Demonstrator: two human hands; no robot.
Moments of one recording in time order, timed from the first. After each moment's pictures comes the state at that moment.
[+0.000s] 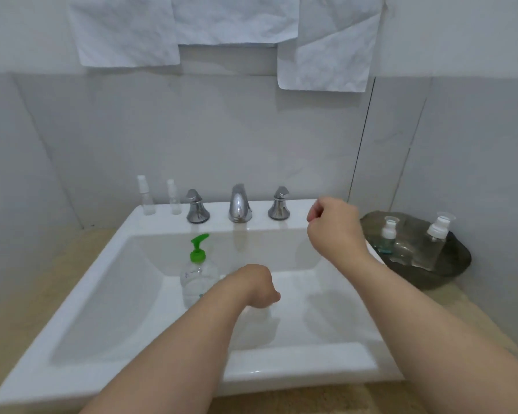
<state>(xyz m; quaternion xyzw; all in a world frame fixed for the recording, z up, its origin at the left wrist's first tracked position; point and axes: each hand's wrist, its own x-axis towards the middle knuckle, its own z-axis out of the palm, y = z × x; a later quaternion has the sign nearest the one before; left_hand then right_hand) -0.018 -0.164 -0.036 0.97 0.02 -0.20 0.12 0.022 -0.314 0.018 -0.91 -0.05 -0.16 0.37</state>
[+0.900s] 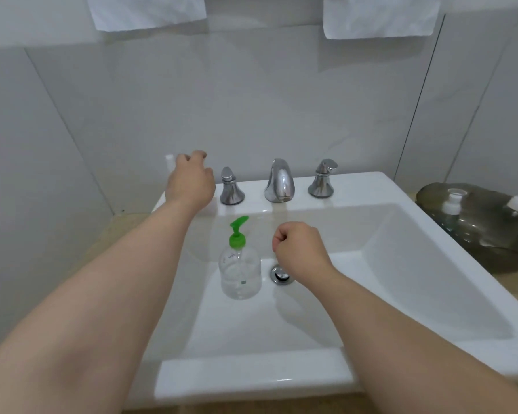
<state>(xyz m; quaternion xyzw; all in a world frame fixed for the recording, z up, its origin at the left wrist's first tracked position) 0.072 0.042 -0.001 0.94 0.17 0.23 0.19 0.011 -0.187 -0.054 -0.90 -0.10 0.01 0.43</state>
